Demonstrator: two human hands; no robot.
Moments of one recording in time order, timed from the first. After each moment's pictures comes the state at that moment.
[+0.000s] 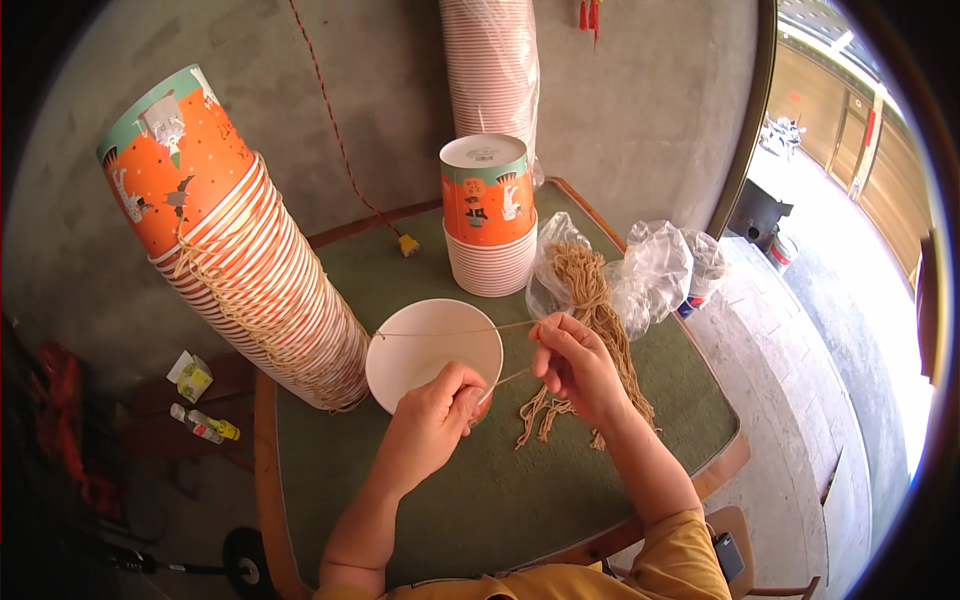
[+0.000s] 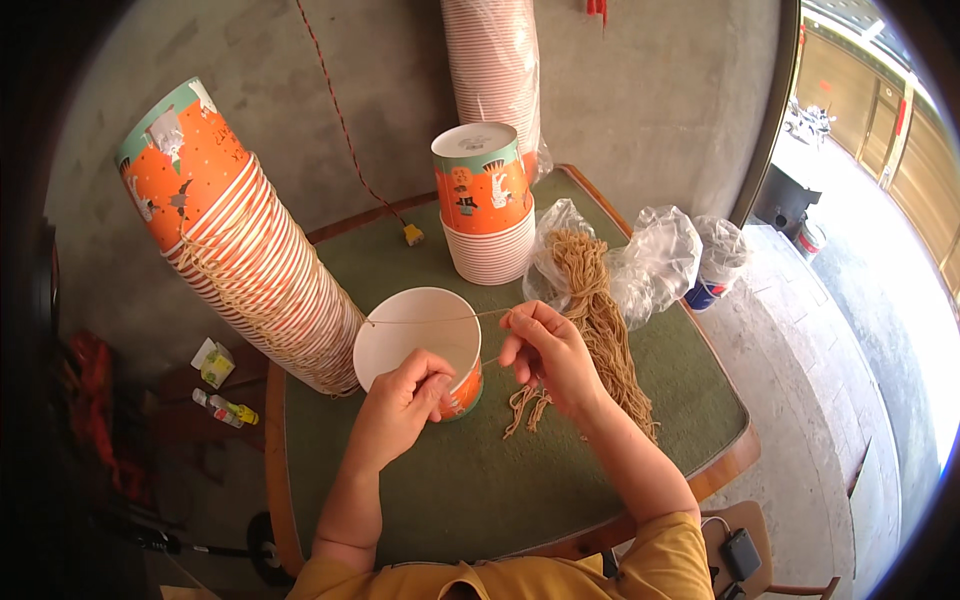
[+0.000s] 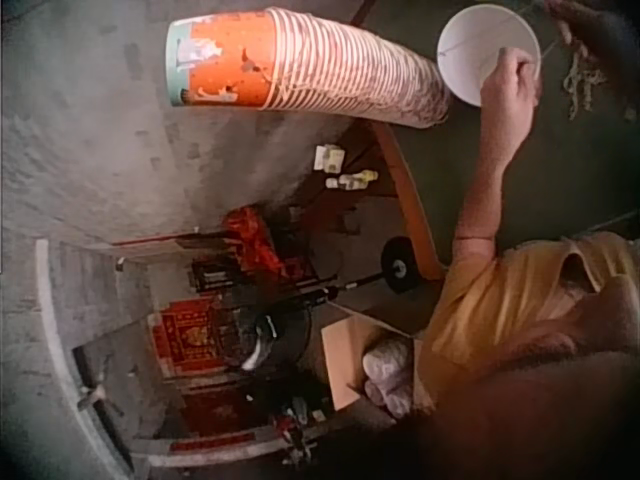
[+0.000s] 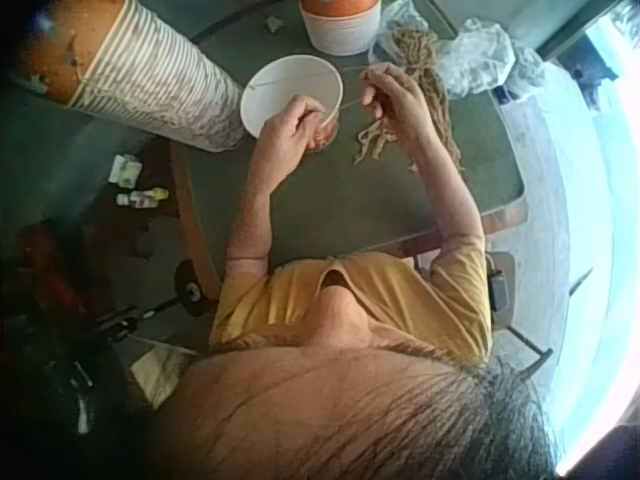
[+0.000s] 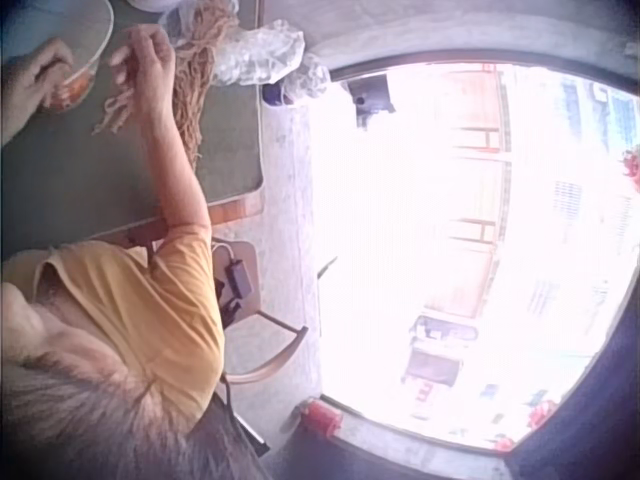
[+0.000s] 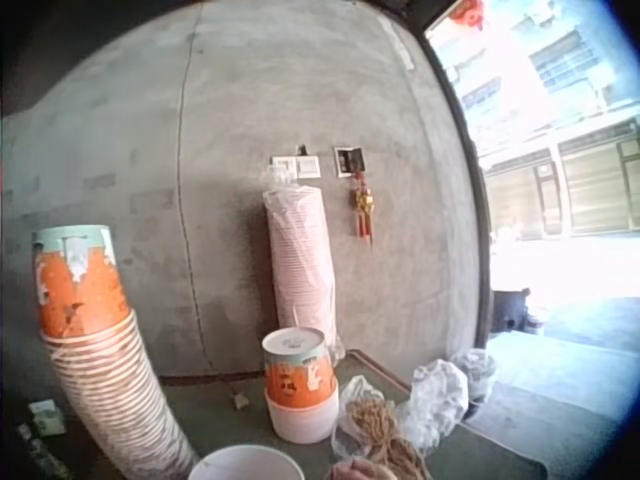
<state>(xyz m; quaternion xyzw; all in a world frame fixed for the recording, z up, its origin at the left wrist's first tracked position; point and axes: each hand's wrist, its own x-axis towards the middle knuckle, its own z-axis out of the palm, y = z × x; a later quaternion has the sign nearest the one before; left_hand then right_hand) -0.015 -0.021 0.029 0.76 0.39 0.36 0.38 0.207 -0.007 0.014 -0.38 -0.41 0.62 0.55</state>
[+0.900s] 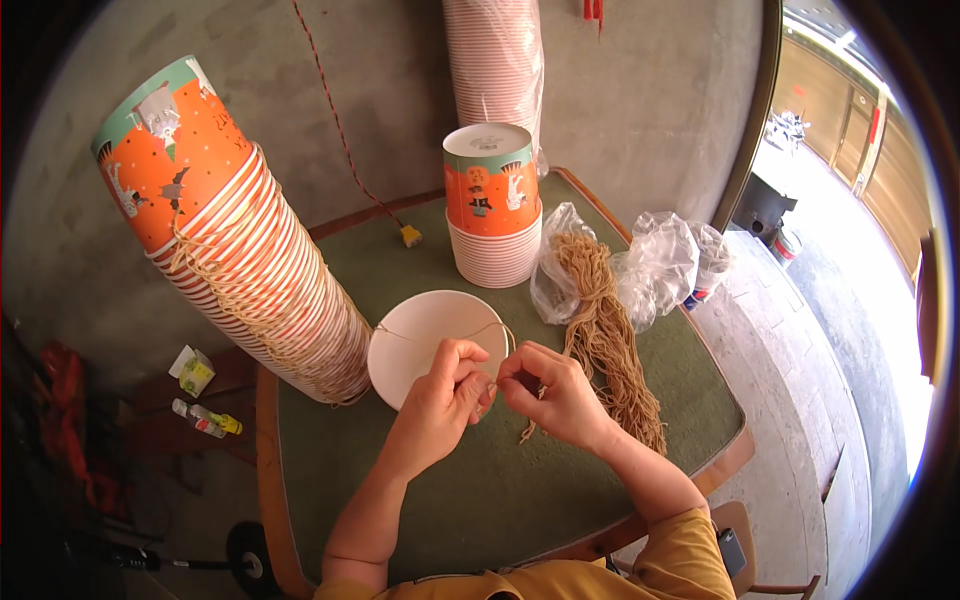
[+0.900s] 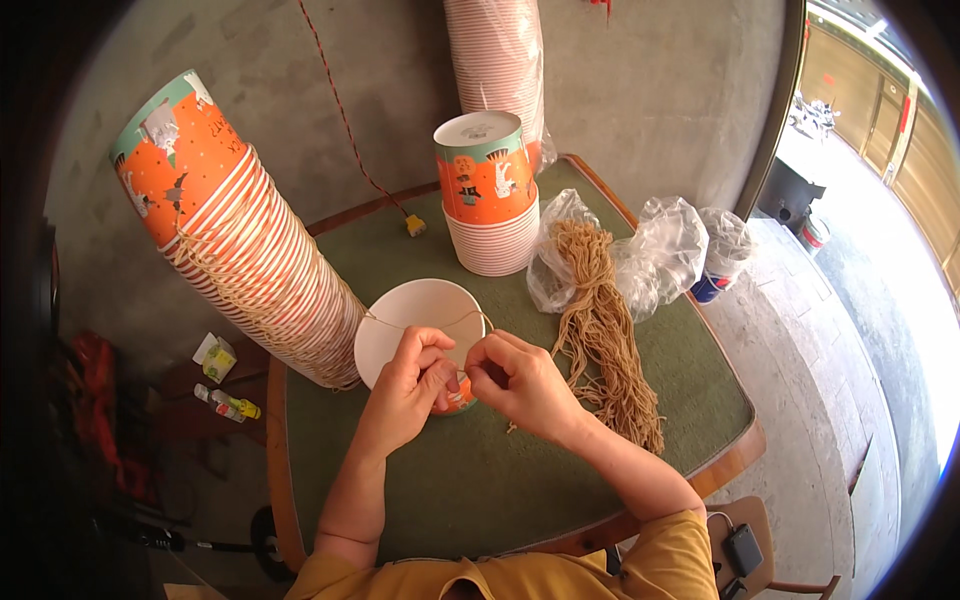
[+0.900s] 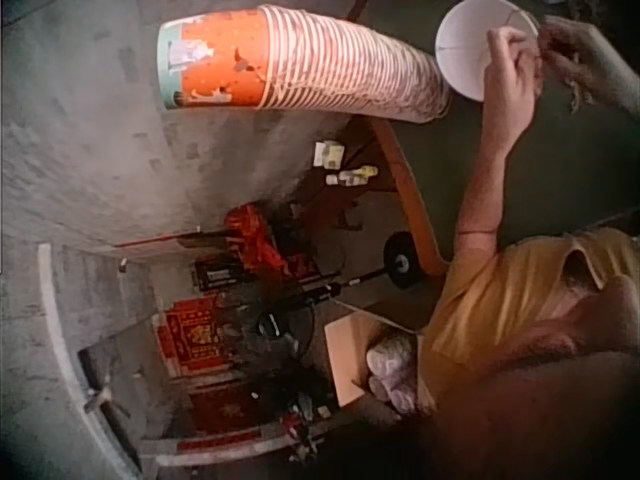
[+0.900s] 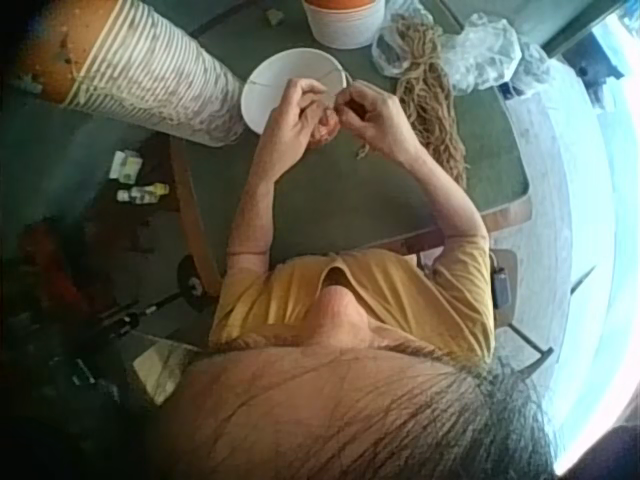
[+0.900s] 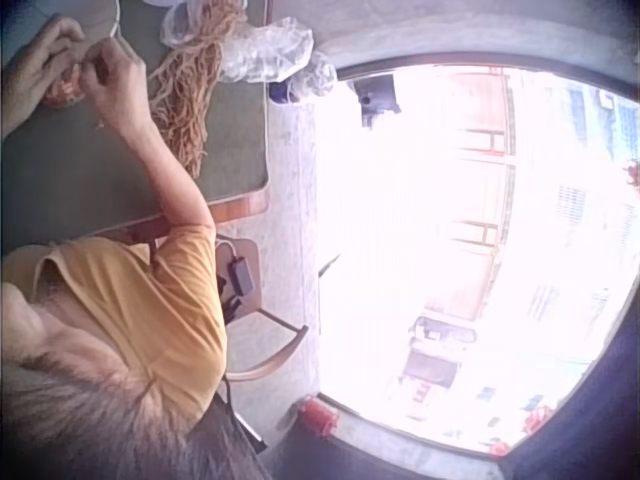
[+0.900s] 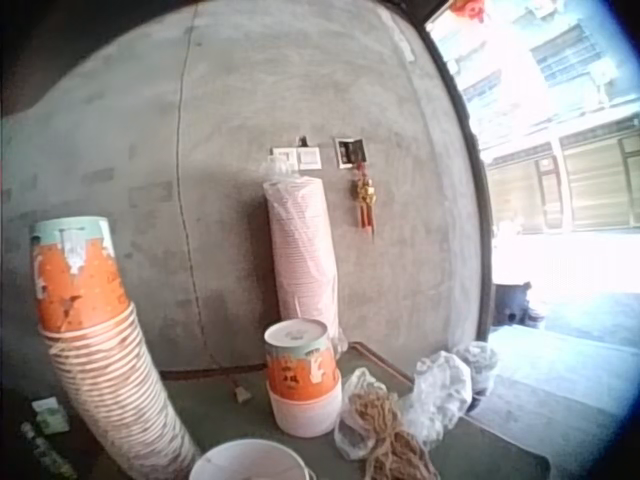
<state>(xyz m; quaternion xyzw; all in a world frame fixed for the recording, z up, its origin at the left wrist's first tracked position) -0.012 -0.013 0.025 0.72 0.38 0.38 0.45 0.178 -0.030 0.011 -0.42 -0.71 0.32 0.46</state>
